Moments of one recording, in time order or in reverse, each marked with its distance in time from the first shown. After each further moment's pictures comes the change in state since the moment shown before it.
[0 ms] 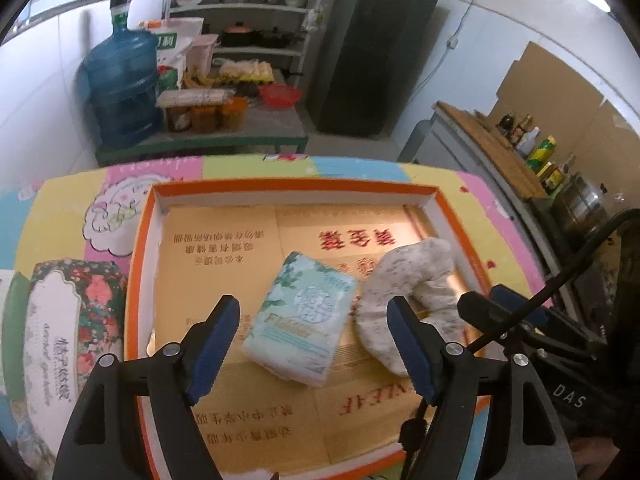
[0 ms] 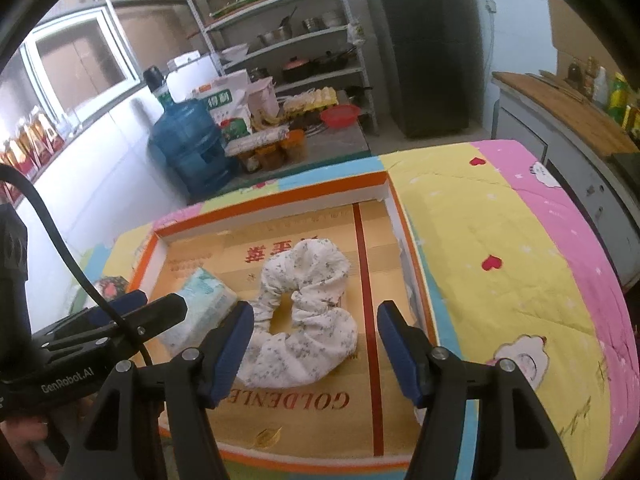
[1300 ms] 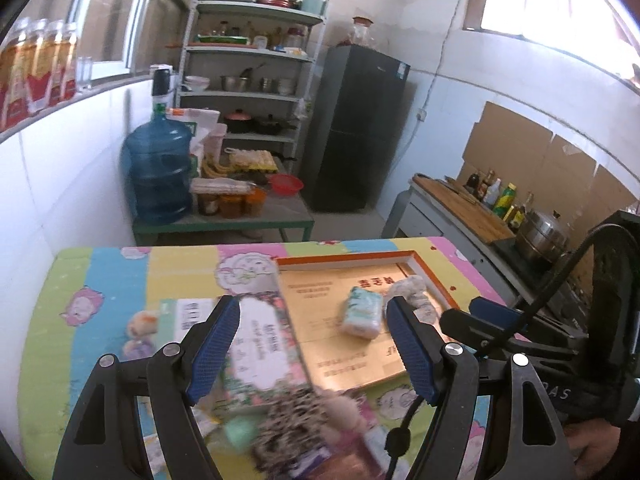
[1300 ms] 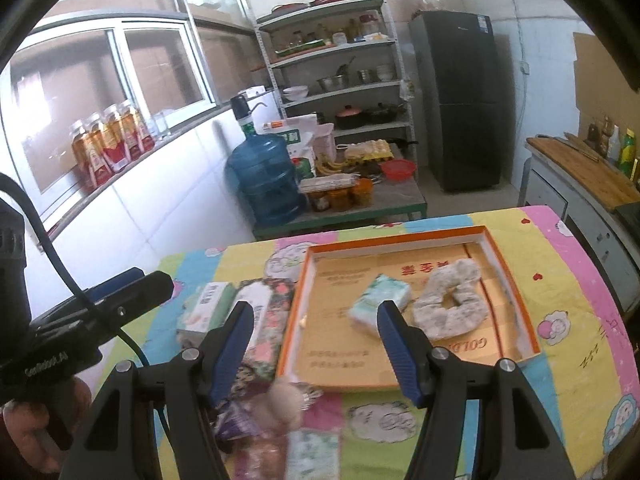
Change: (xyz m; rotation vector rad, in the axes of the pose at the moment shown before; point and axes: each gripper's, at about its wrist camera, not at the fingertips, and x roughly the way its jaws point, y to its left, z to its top) left arm -0.227 0.111 -0.043 0.063 -0.289 -0.046; right arm -0.120 0.181 -0.046 -0.115 -0.166 0.077
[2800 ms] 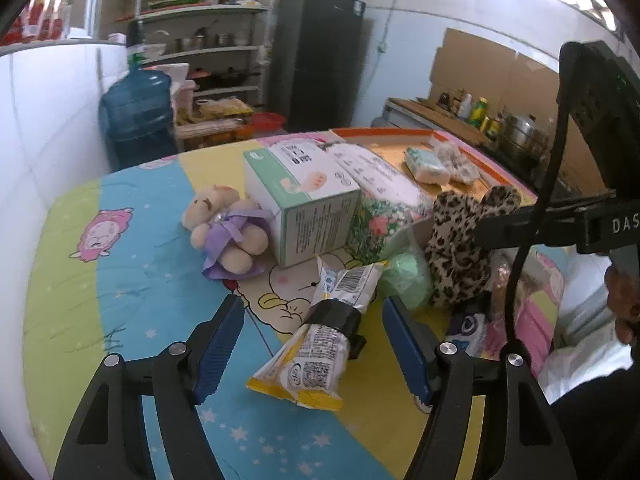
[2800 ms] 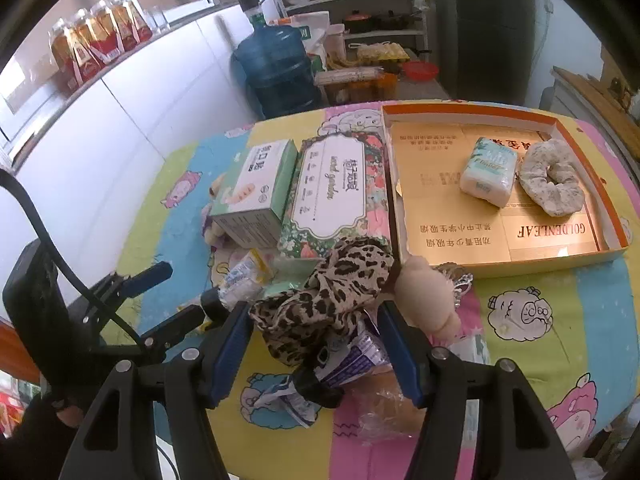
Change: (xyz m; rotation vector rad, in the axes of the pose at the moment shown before) left arm 0.029 0.154 -0.118 0.217 0.198 -0.136; right arm 0.089 0.104 -0.076 0.017 0.360 -0.028
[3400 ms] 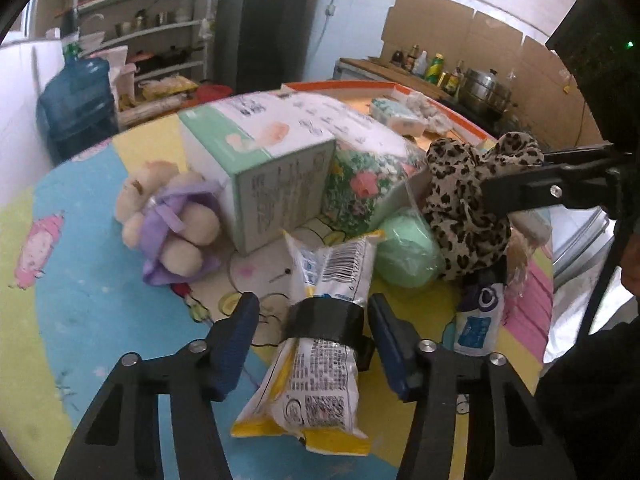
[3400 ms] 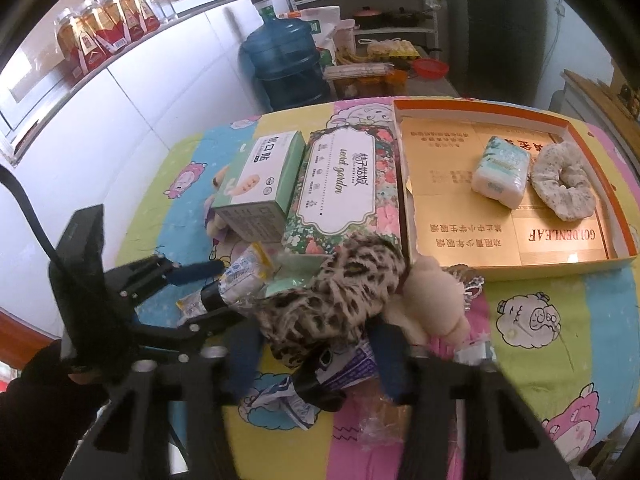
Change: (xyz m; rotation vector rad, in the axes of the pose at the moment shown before) left arm 0.060 0.005 0.011 0.101 0.134 -0.157; right arm 0.008 0.000 0.000 -0.030 0.014 0.018
